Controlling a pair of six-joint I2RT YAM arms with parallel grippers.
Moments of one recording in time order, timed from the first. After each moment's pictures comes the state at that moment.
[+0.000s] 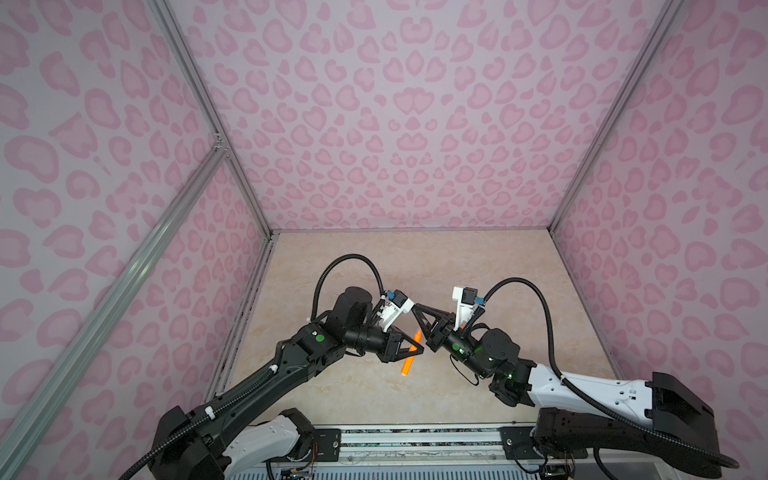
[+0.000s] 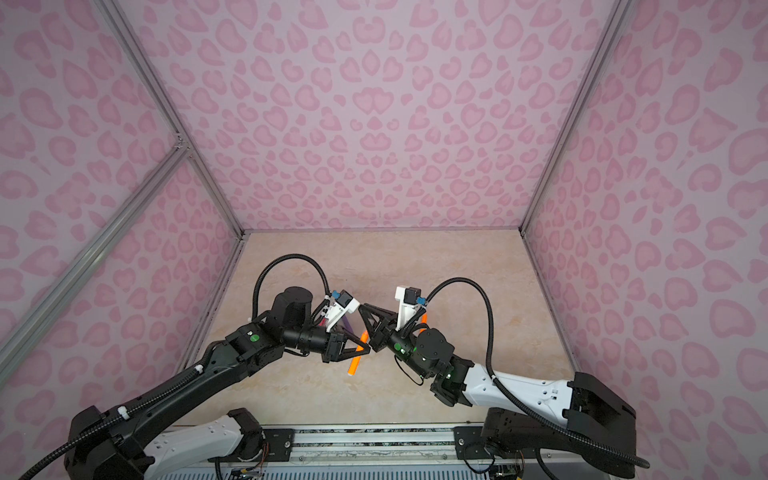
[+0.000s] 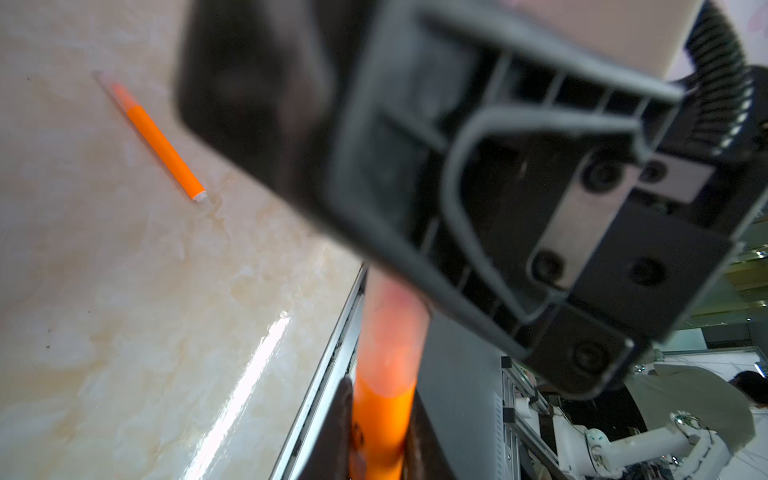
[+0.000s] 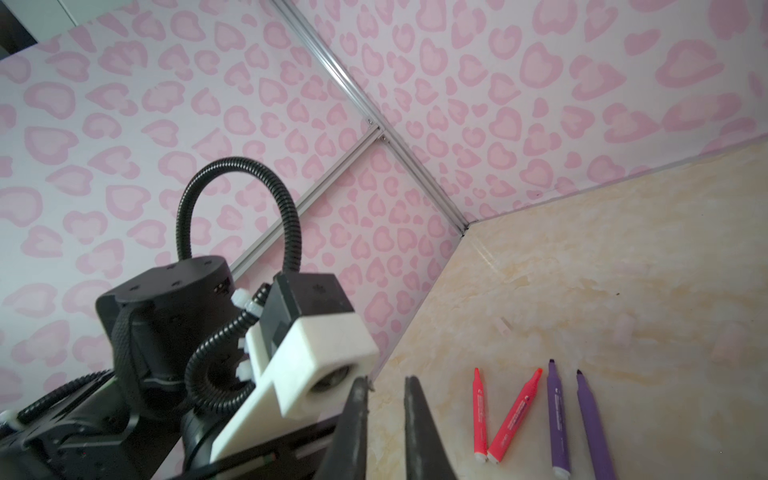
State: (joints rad) left arm -0.69 1.09 0.83 -0.32 0.82 -0.45; right arm 1.09 1.15 0.51 0.76 0.20 0.75
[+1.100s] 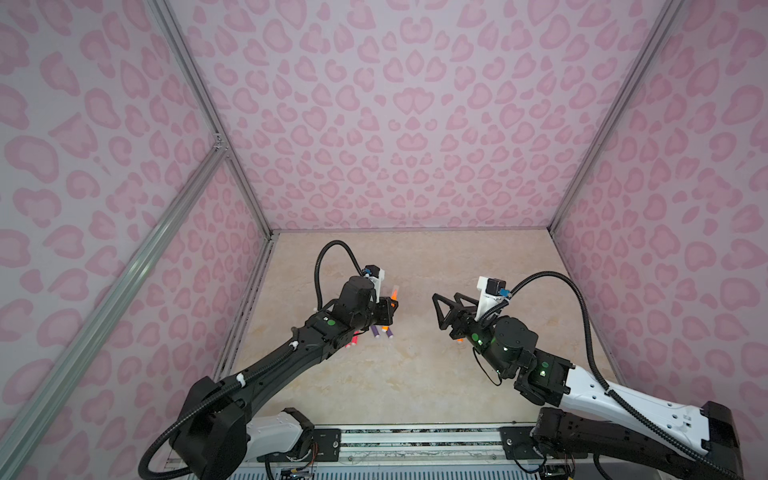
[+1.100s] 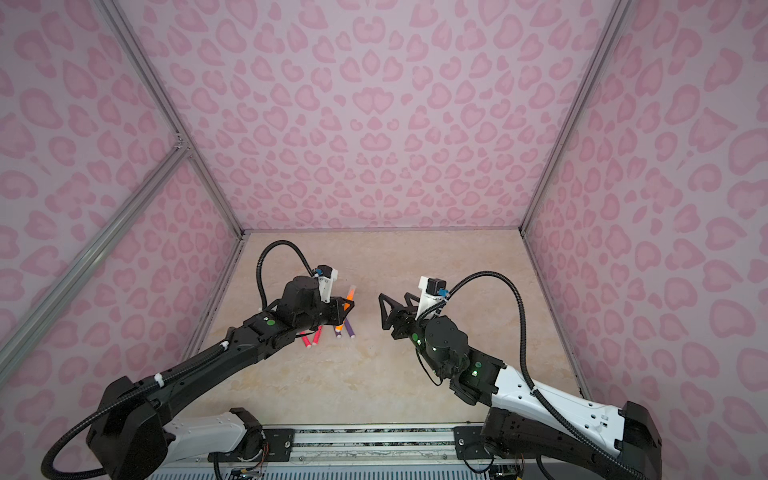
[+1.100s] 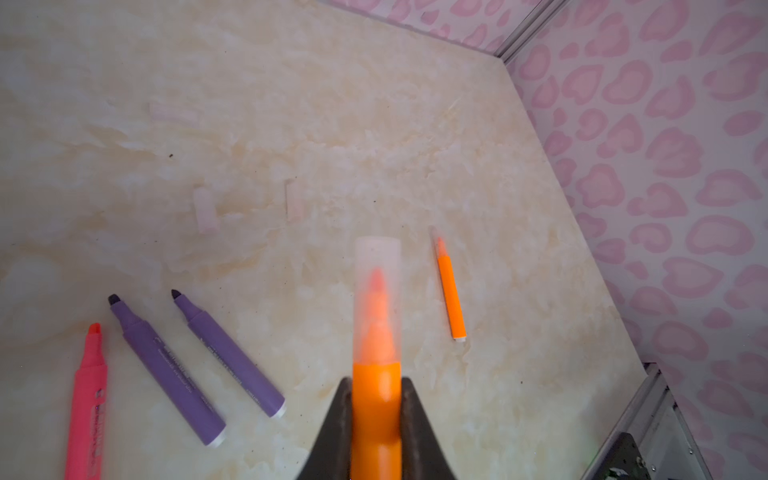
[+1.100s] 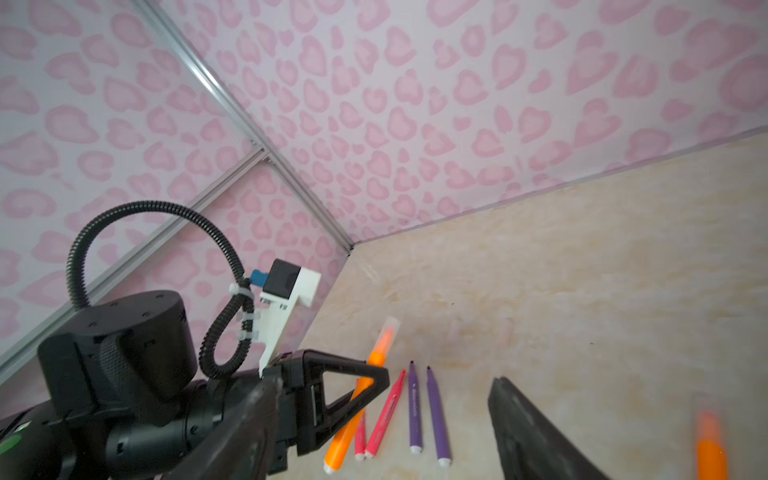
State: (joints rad) left arm -0.63 1.31 0.85 -0.20 0.12 -0.54; right arm 1.00 0.91 0.65 0.14 0.51 0.67
